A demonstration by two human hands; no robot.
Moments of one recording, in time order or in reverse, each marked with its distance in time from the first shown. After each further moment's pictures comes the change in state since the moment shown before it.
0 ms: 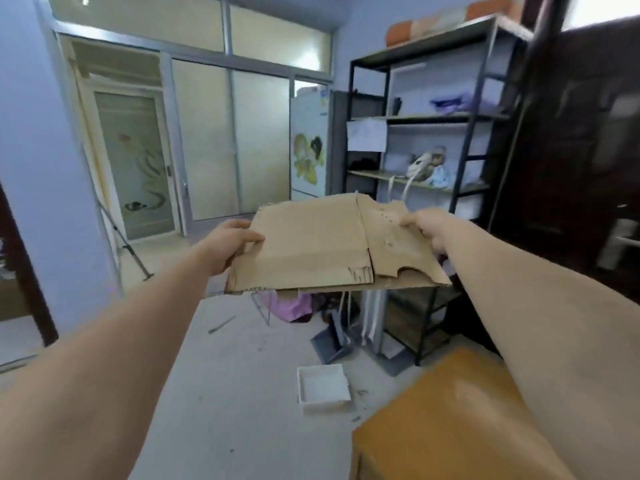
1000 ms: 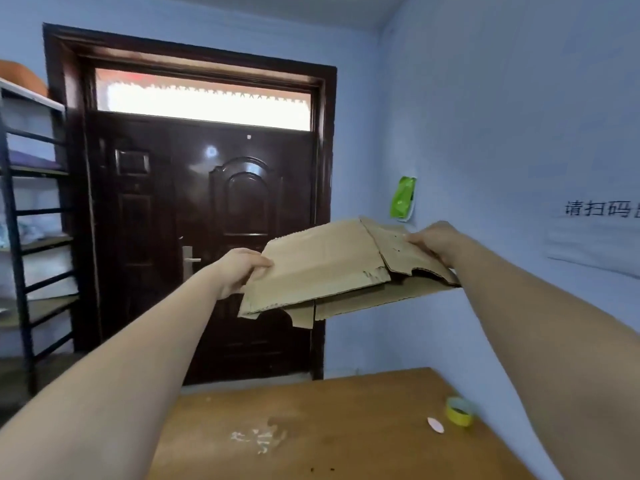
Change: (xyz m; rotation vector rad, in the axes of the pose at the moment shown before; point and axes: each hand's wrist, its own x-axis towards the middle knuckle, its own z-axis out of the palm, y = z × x) left_hand -0.503 0.203 0.545 -0.061 -1.284 0.311; right_hand -0.684 0.132 -0.550 -0.159 1.239 0.144
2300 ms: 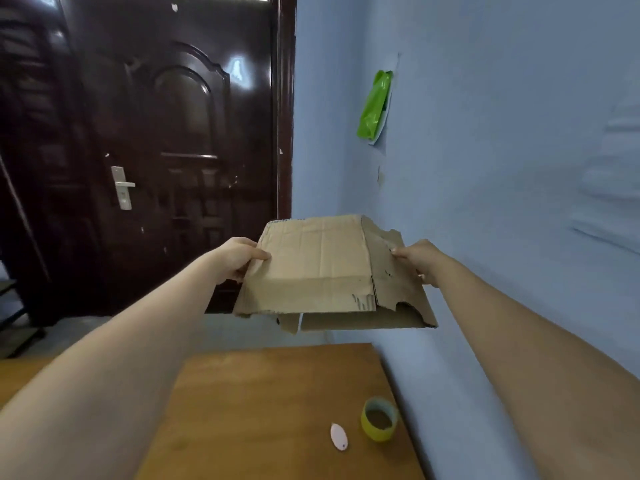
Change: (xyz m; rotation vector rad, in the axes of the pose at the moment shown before) left_hand 0.362 -0.098 0.344 0.154 0.105 -0.307; right_hand 0.409 0.329 -0.110 -0.054 -0.281 0.273
